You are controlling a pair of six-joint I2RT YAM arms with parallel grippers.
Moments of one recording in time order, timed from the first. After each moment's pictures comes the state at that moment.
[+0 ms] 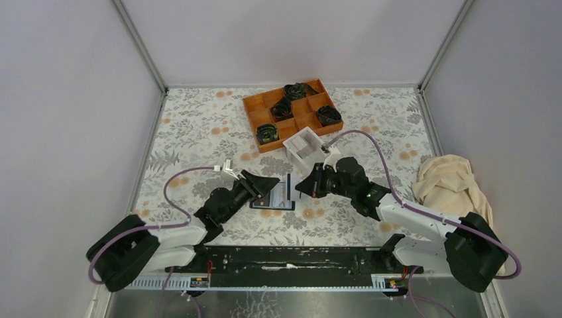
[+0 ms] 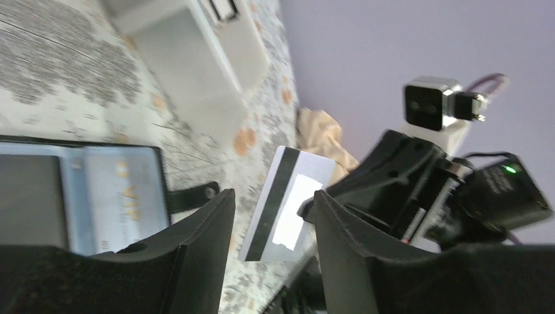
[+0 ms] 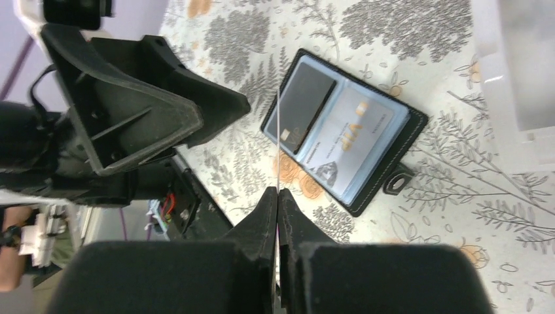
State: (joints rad) left arm -0.76 1.17 0.09 1.04 -0.04 -1.20; right arm 0.74 1.13 0.50 0.23 -0.30 0.72
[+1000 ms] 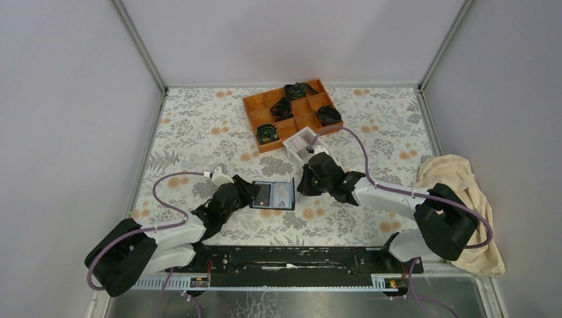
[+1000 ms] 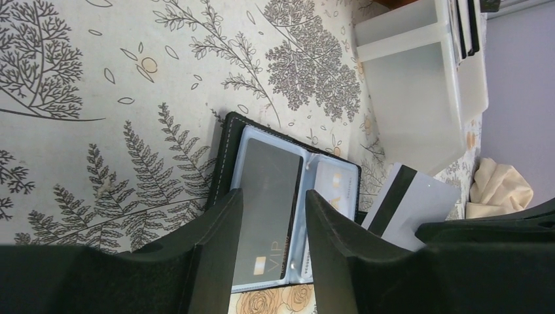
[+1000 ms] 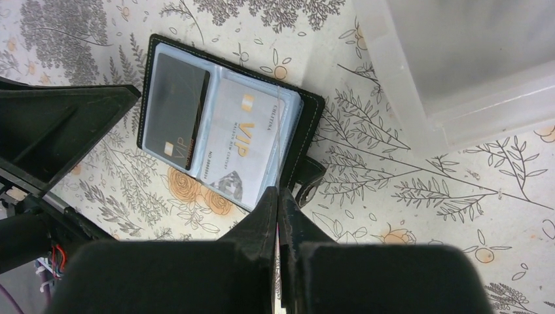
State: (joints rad) left arm -0.69 1.09 0.13 0.46 -0.30 -1.07; right arm 0.82 1.42 0.73 -0.08 0.01 0.67
